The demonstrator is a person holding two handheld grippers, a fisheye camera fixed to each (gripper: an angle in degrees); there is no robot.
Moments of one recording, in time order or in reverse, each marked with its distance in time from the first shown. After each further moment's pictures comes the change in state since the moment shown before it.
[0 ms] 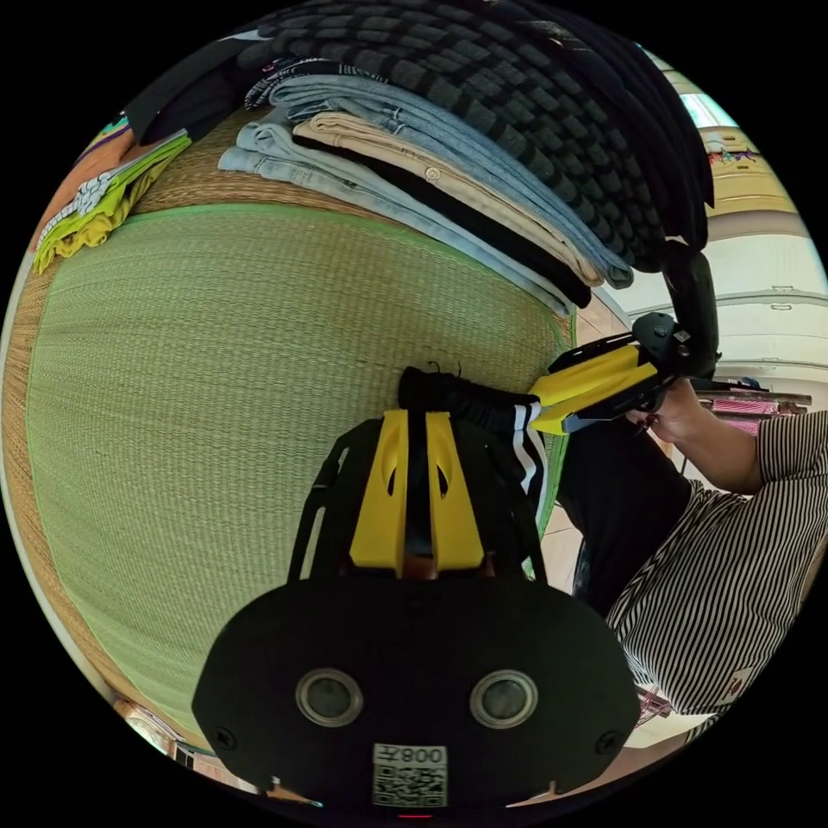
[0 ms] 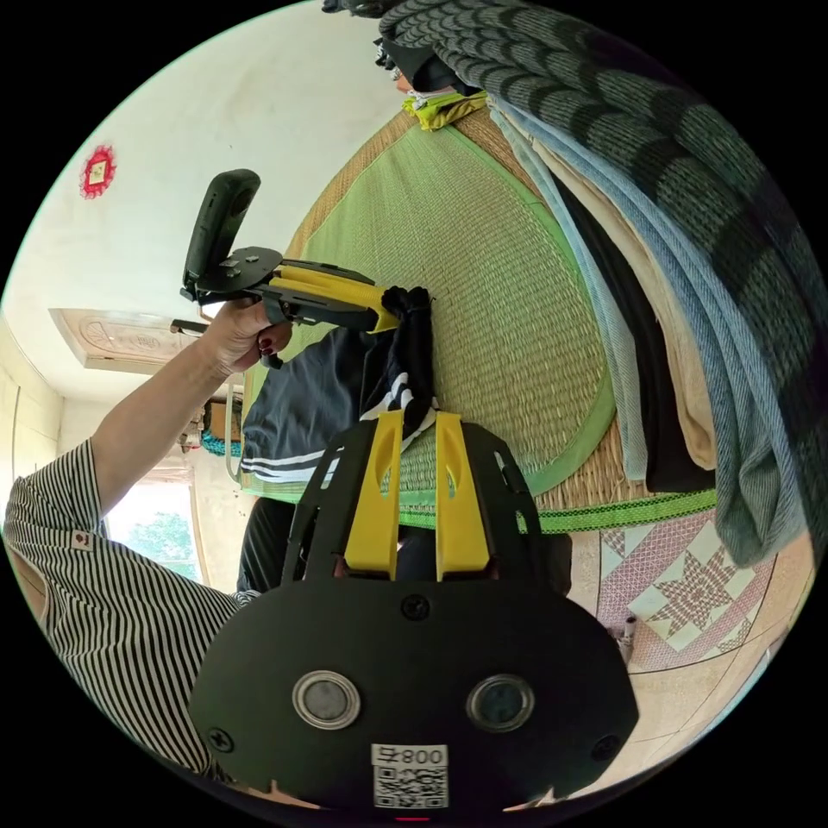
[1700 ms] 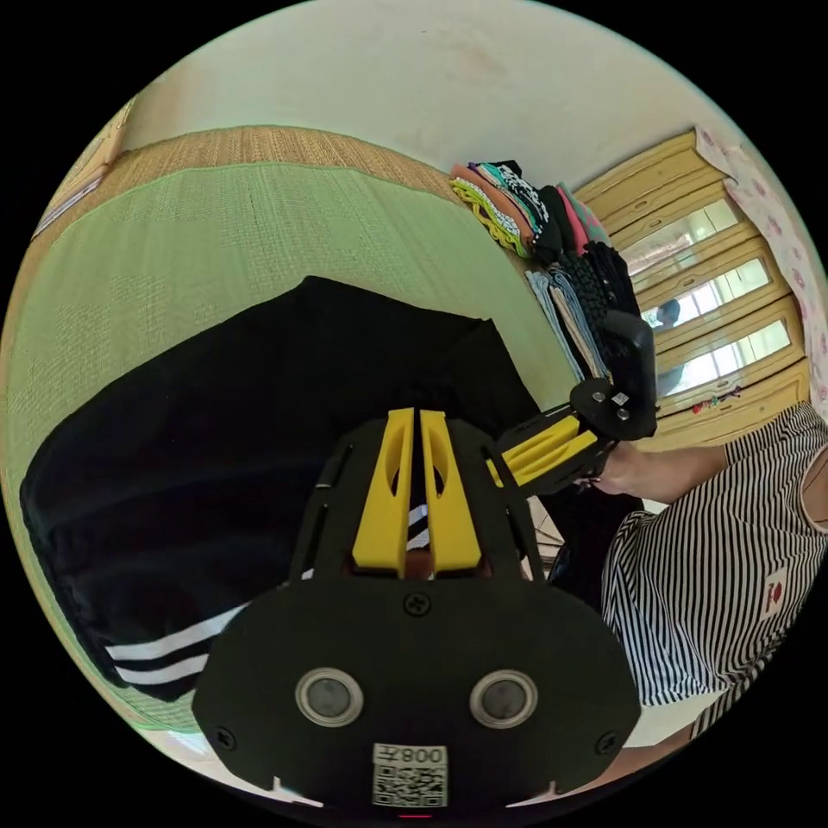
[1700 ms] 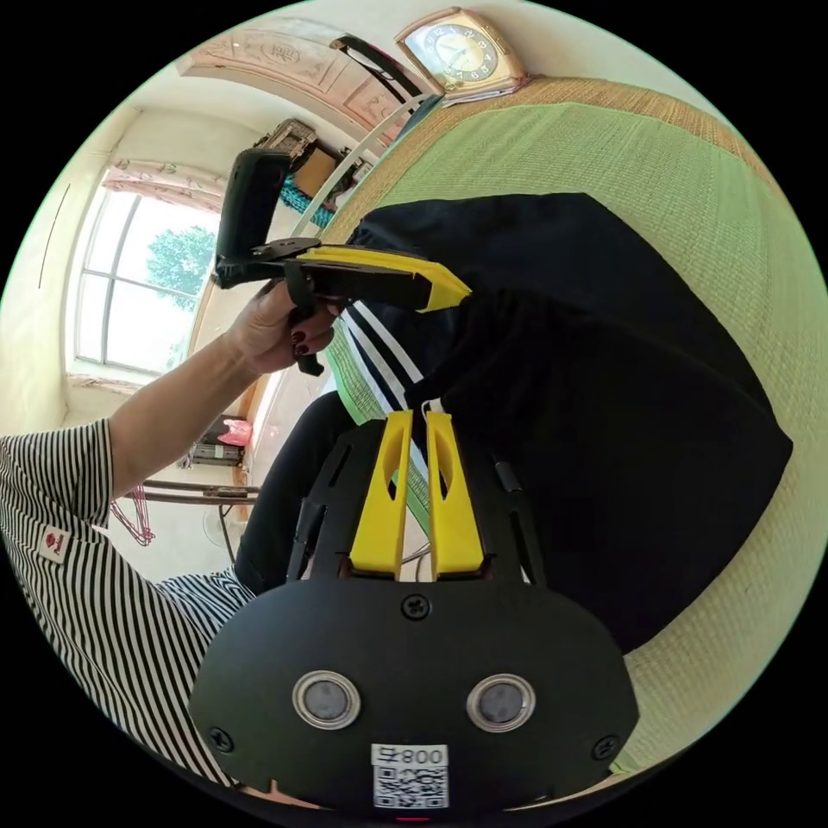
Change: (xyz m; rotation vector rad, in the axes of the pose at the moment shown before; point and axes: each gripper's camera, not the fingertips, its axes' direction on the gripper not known) left arm 0.040 0.685 -0.077 0.716 0.053 -0.758; right arm -0.405 -0.027 0.375 -0.583 -0.029 -0.737
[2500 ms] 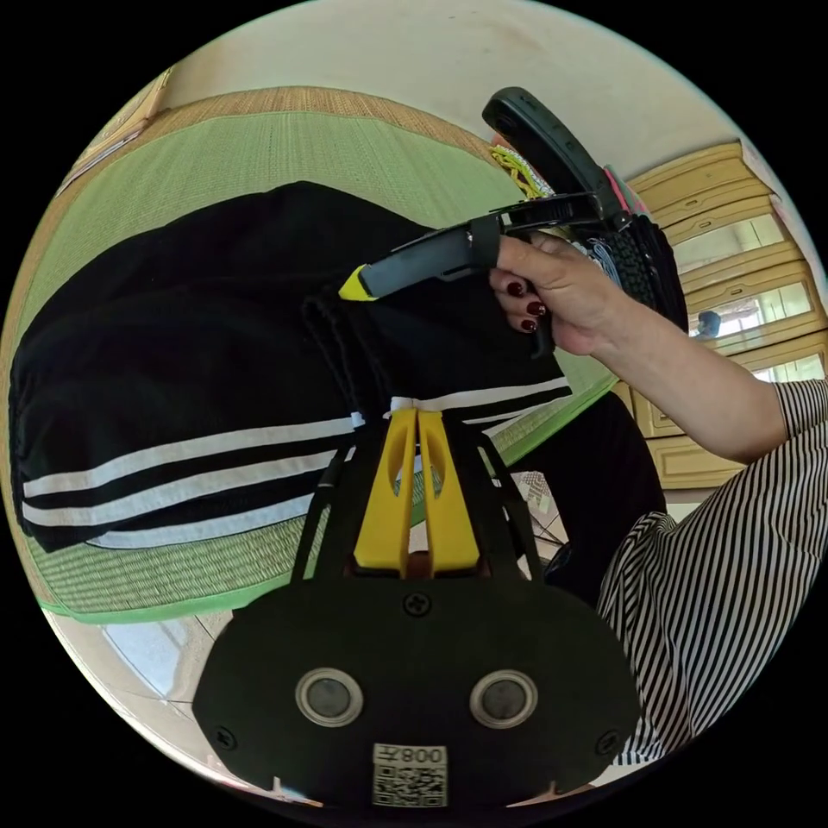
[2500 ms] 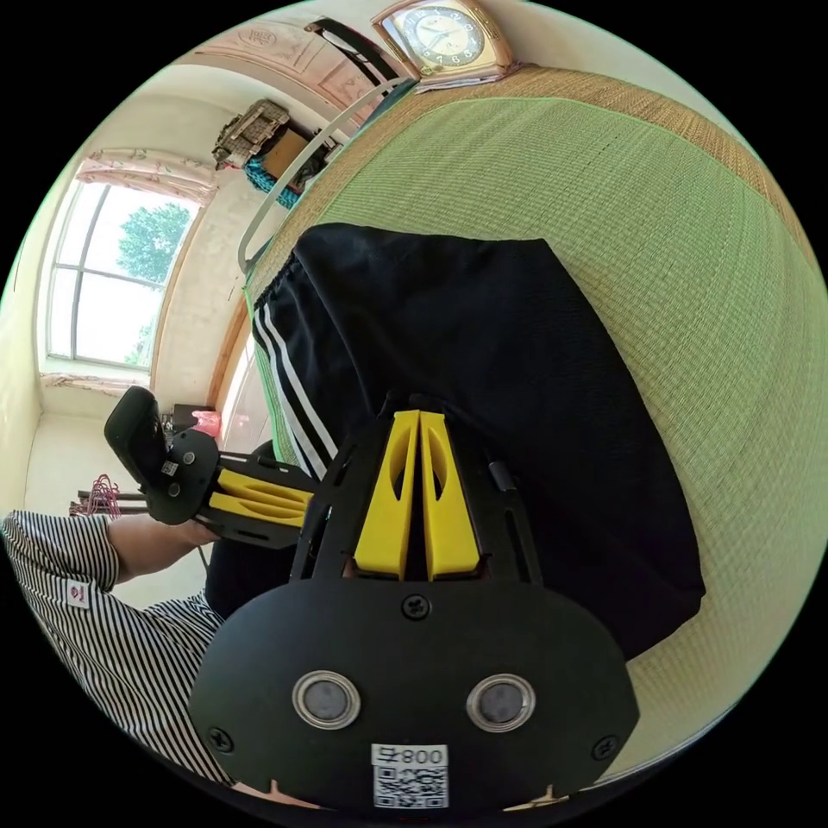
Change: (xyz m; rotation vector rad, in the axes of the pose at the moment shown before) left arm 0.034 0.096 0.003 -0.089 -0.103 -0.135; right arm 0.054 -0.131 -0.008 -0.056 0.089 0.009
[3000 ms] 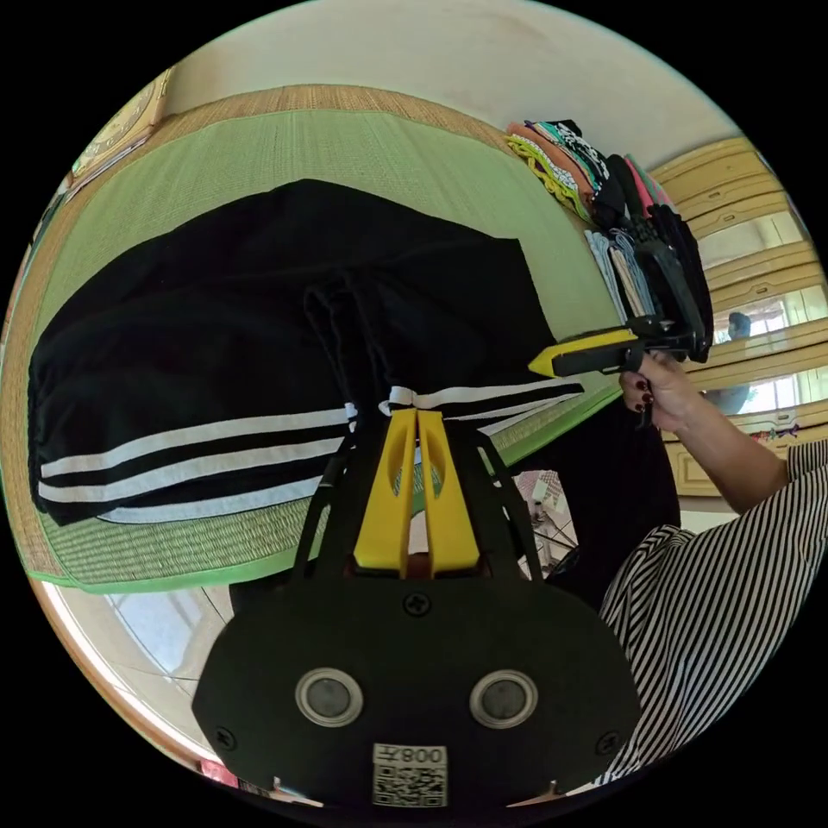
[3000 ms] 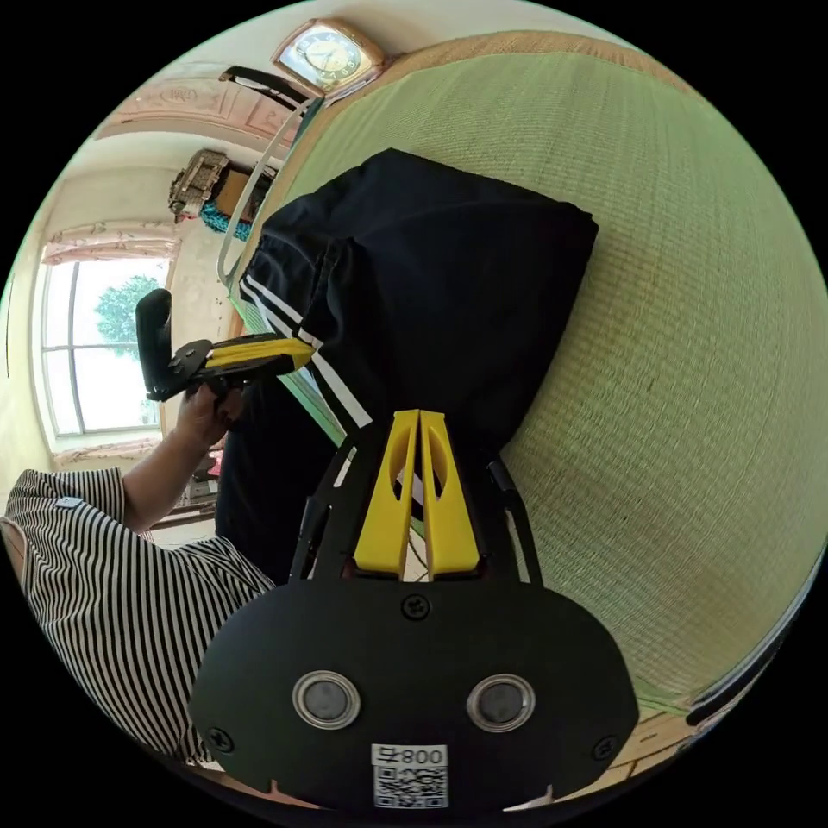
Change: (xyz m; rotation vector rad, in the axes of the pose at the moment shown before) left arm 0.047 0.026 0.014 -0.031 -0.091 -0.032; right arm 0.061 0.147 -0.052 0.051 -0.080 0.264
